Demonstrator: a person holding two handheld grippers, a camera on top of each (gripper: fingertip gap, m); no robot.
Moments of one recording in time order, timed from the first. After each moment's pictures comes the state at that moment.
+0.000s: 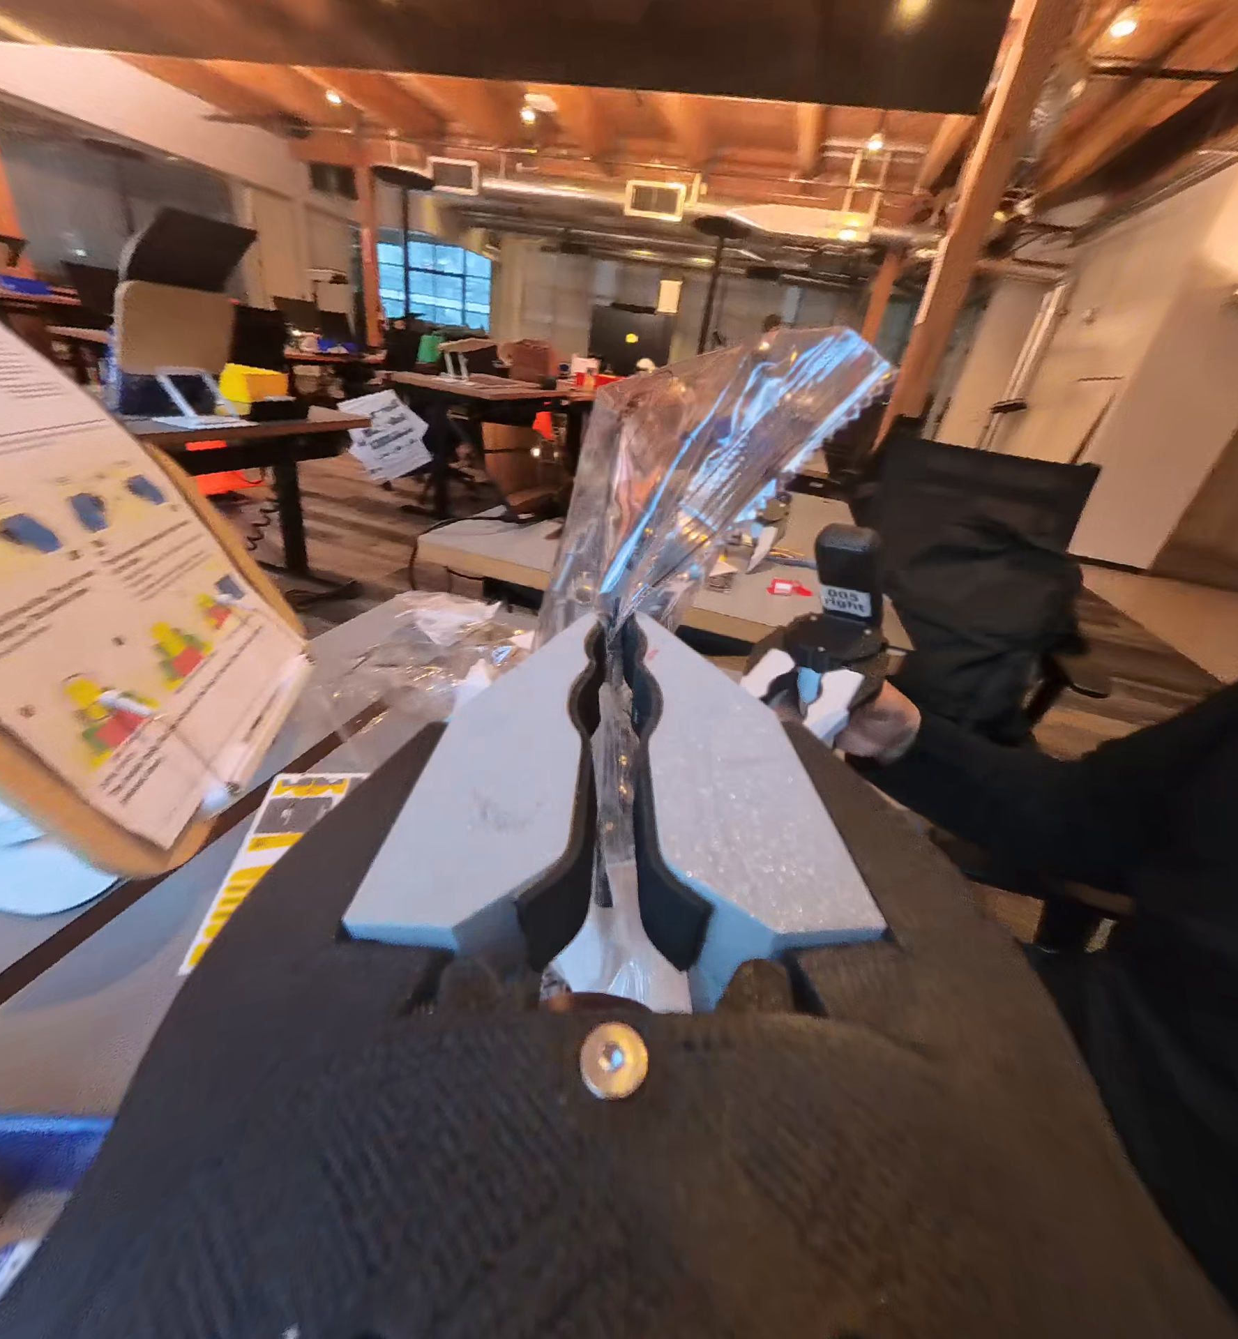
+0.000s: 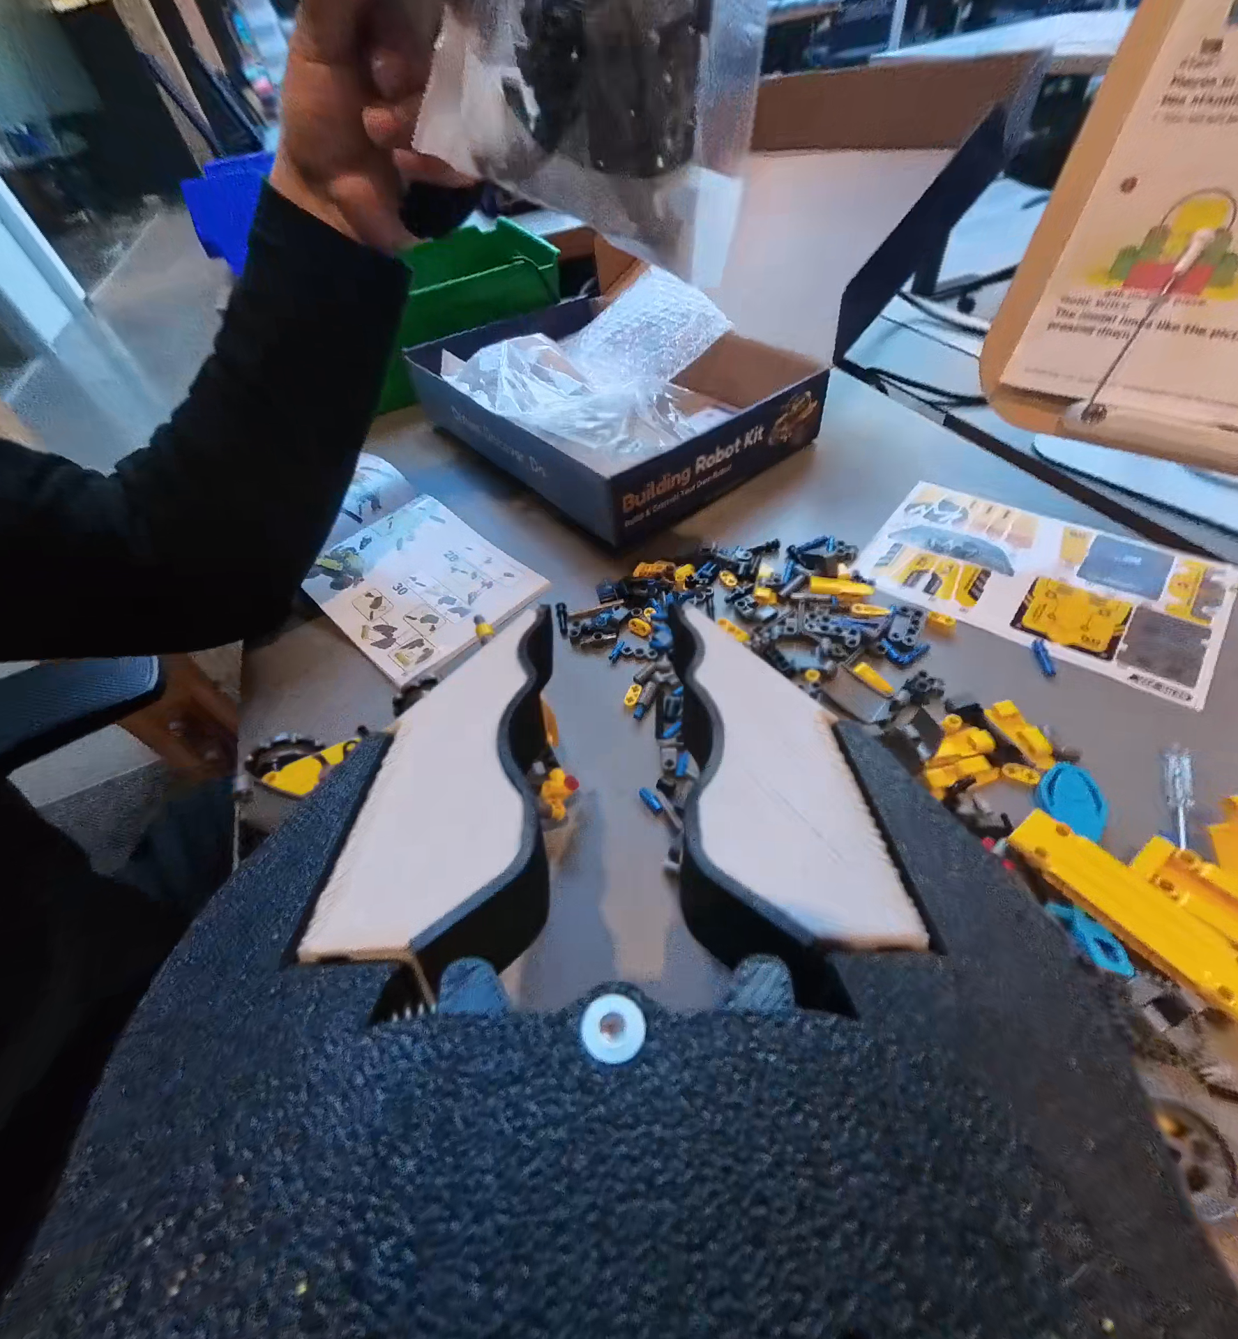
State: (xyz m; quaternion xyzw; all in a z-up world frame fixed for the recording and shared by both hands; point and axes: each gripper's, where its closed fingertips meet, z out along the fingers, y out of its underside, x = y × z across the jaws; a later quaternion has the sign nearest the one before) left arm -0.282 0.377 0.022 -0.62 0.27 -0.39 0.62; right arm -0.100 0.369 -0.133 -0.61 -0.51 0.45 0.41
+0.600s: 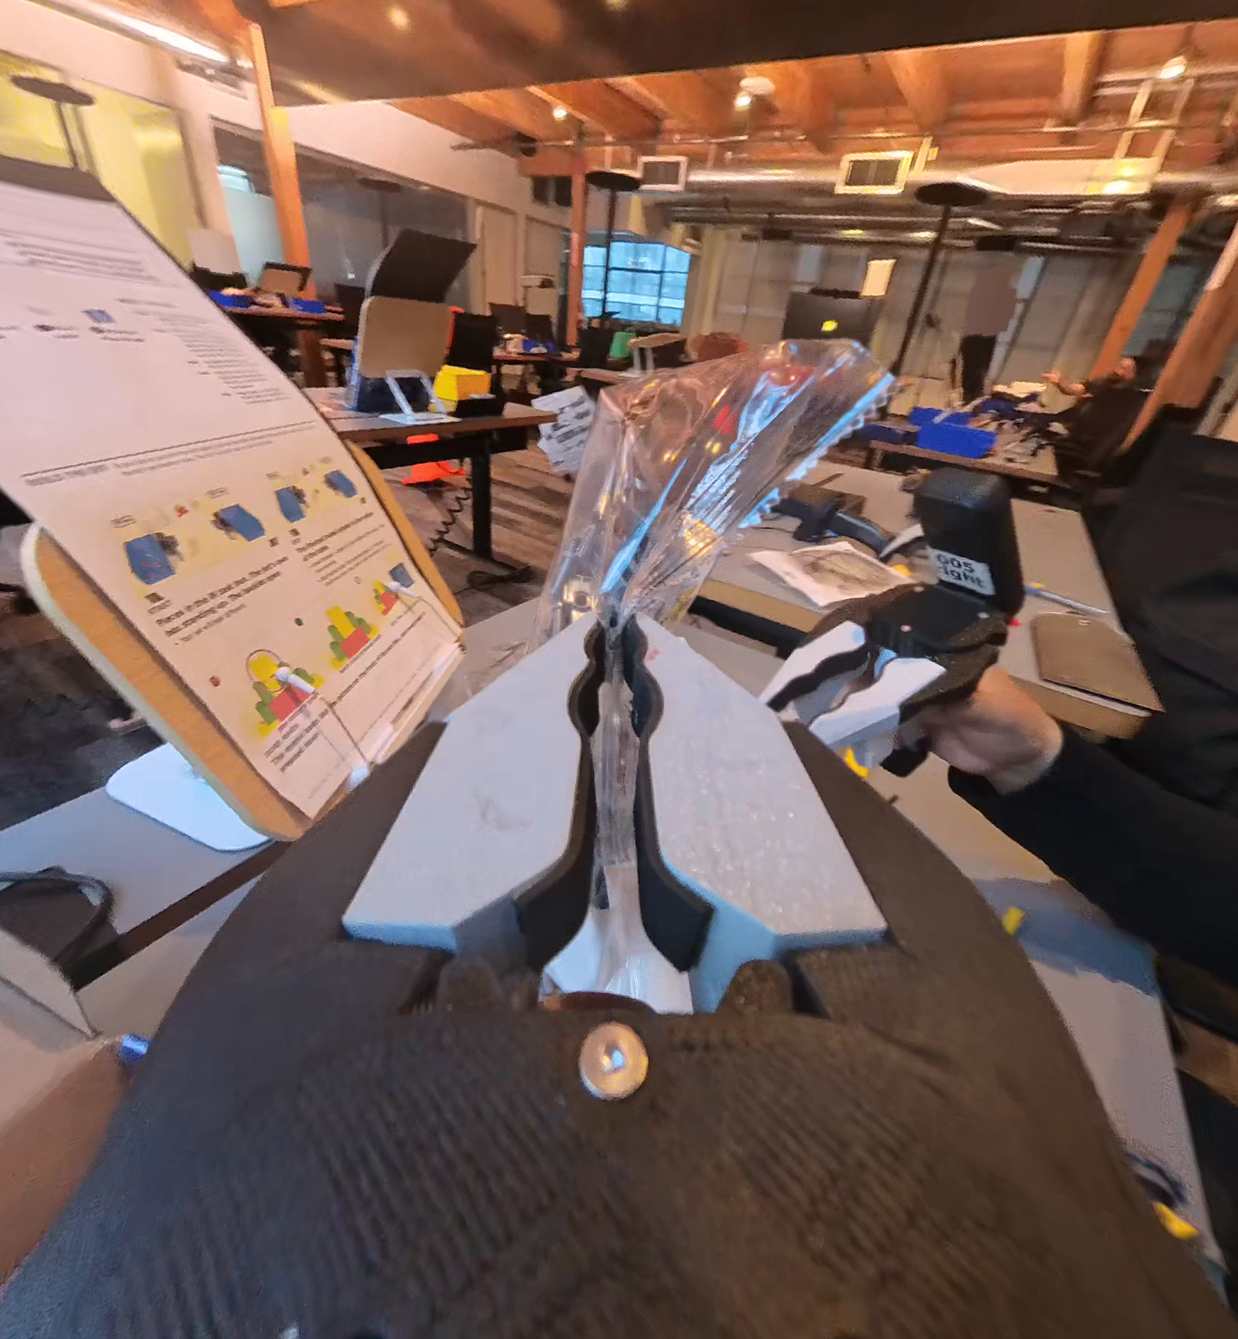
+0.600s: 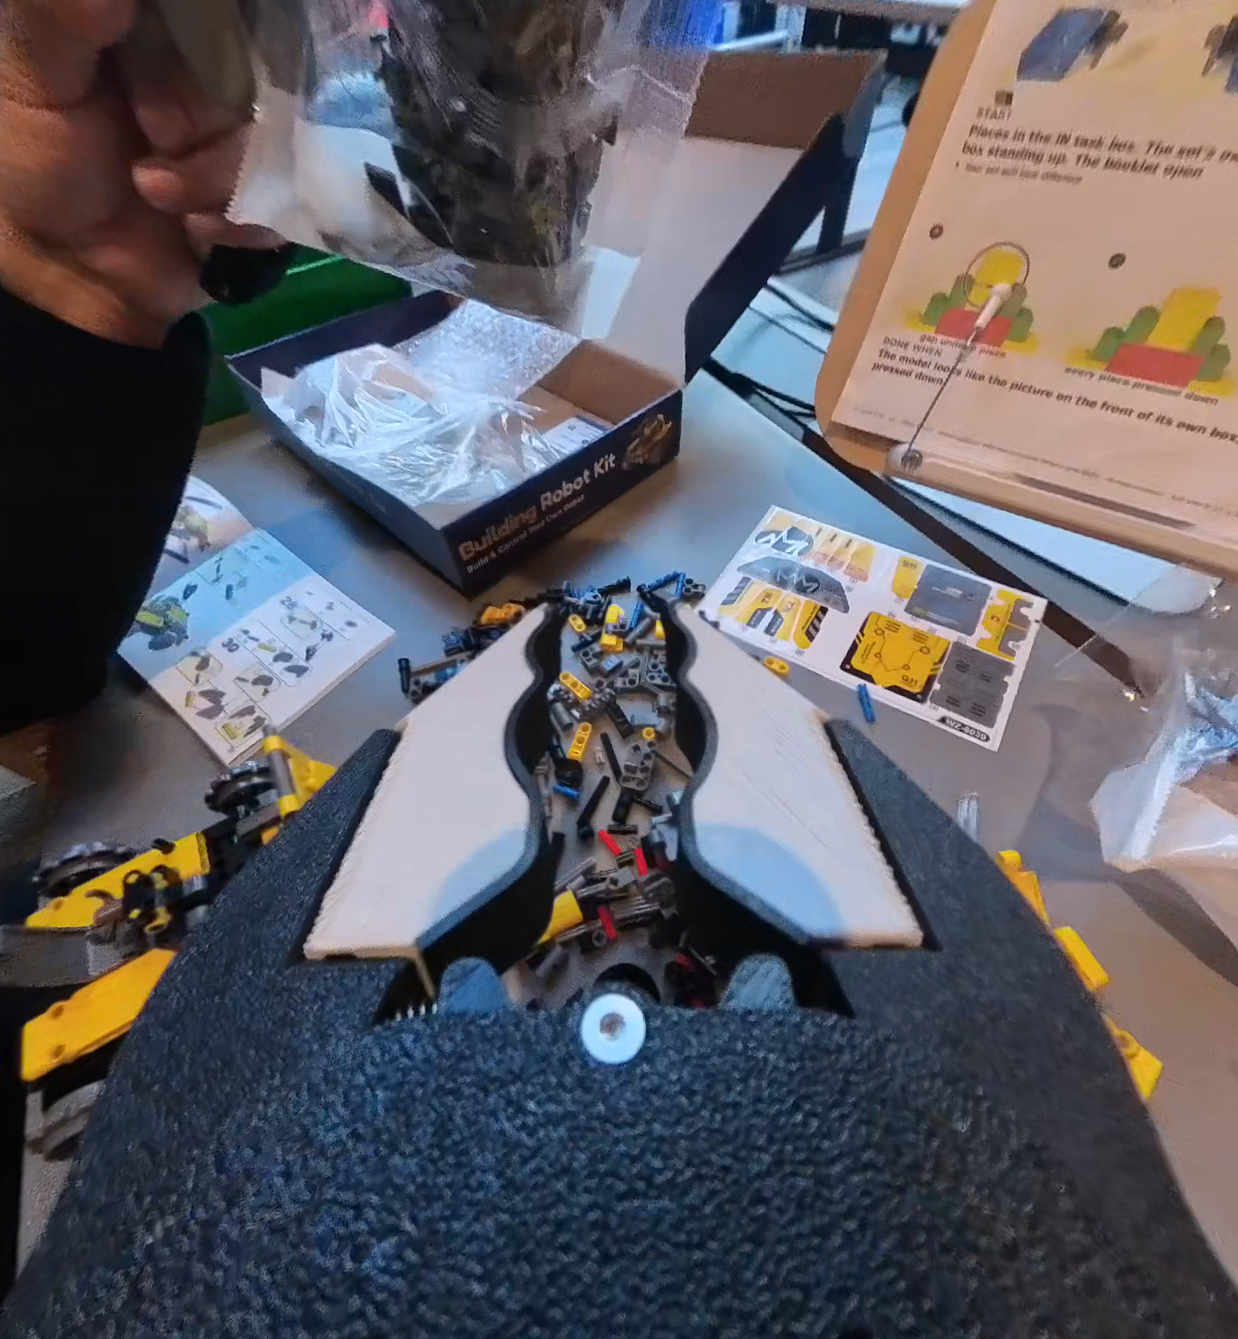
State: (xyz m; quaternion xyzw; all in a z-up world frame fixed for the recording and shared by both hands) left arm -0.273 0.427 0.015 -0.67 0.19 -0.27 0.66; right arm -0.134 0.451 -0.110 -0.65 -0.51 0.38 0.42
